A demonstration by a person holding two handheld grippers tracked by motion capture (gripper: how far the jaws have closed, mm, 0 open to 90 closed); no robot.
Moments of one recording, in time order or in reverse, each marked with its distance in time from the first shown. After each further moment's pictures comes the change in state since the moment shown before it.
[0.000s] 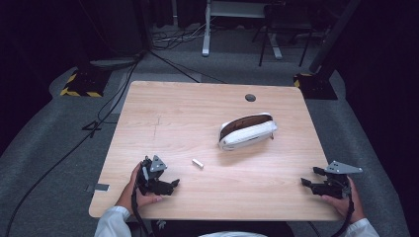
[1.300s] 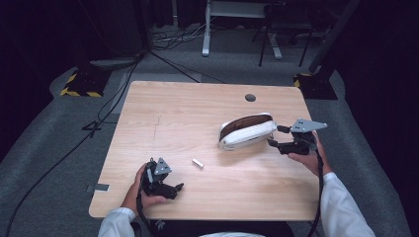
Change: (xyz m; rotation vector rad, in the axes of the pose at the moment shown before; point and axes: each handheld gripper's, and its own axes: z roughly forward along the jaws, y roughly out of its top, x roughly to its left) left arm -0.012 0.003 0.003 0.010 -0.031 0.043; right arm 0.033 0.158 0.051 -0.183 0.122 -0.221
